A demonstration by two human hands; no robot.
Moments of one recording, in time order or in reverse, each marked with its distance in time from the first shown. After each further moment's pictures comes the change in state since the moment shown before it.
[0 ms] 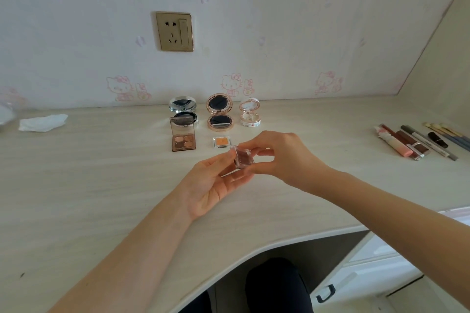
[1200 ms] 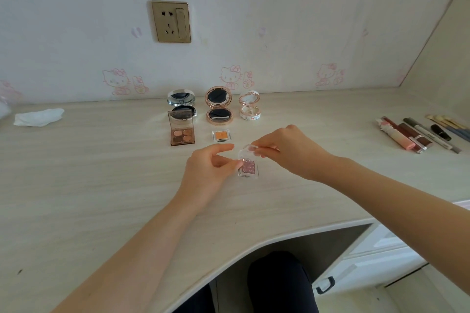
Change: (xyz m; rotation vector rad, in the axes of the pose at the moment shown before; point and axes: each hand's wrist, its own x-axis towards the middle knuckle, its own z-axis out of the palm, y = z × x) left_hand 0.004 -0.010 -0.009 1.008 0.333 0.388; right_hand 0.011 0.029 -0.004 -0.335 -0.104 -0.012
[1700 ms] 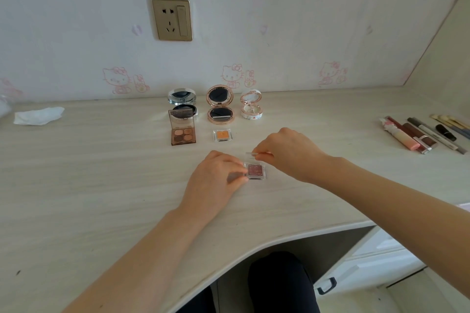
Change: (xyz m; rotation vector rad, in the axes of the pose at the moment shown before) left_hand 0.001 -0.023 0.009 0.576 0.001 0.472; right_hand 0.007 -0.010 0.002 -0.310 -0.139 0.083
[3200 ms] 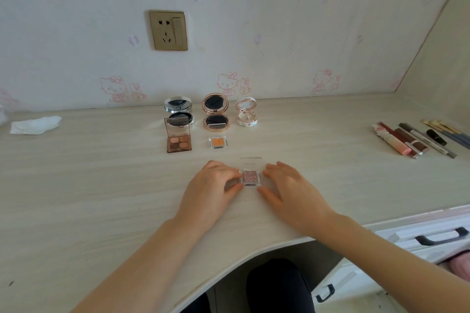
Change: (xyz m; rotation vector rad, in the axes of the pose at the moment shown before) left_hand -0.002 0.000 0.007 -0.031 0.001 0.004; right_hand -0.052 -0.006 0.055 0.247 0.147 0.197
